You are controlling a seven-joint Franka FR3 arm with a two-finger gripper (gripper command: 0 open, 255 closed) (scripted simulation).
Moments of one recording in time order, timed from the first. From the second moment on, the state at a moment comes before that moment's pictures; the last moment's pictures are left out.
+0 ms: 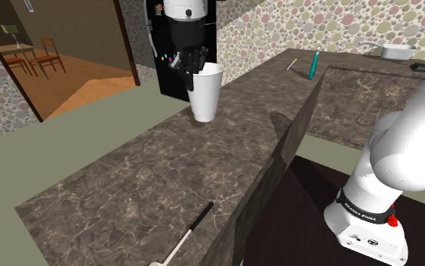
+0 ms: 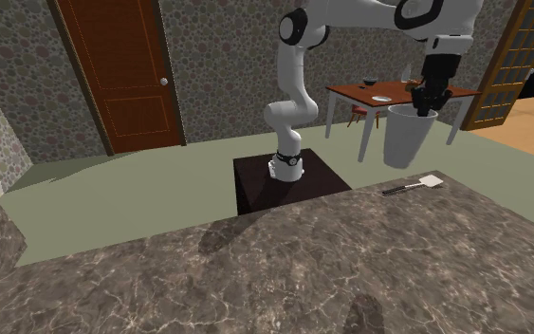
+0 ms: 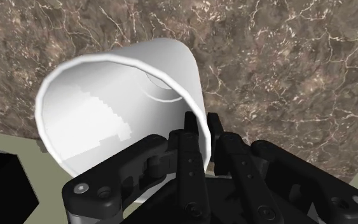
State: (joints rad) arm 0.02 -0.19 0.40 -1.85 -0.12 1.77 0.36
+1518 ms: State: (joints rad) arm 0.03 -0.15 0.44 -2.08 -0.15 2.03 0.47
